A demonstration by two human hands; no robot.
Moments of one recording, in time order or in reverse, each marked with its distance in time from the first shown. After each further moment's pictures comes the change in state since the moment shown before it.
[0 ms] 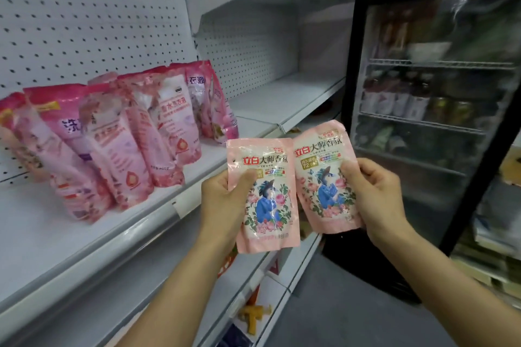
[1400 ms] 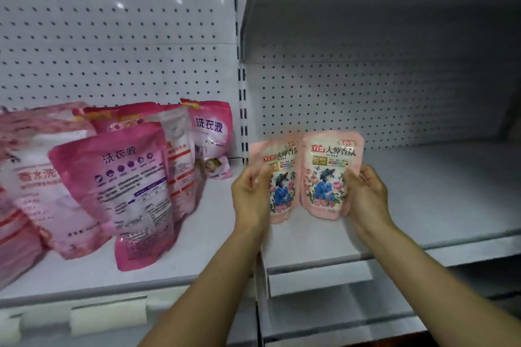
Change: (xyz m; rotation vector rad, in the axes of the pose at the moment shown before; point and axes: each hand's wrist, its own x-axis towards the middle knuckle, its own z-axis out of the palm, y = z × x) left_hand 0.458 -0.057 0.194 -0.066 0.837 0.288; right_hand 0.564 0.145 0.168 0.343 -0.680 0.310
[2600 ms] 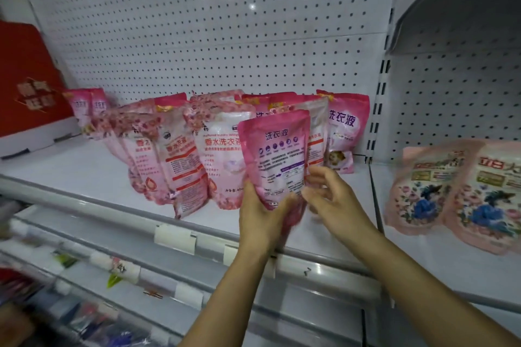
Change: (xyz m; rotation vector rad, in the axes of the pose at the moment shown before) left_hand -0.040 0.045 -0.179 0.532 0.389 0.072; right_hand -0.108 0.045 0.169 -0.384 -0.882 -0.120
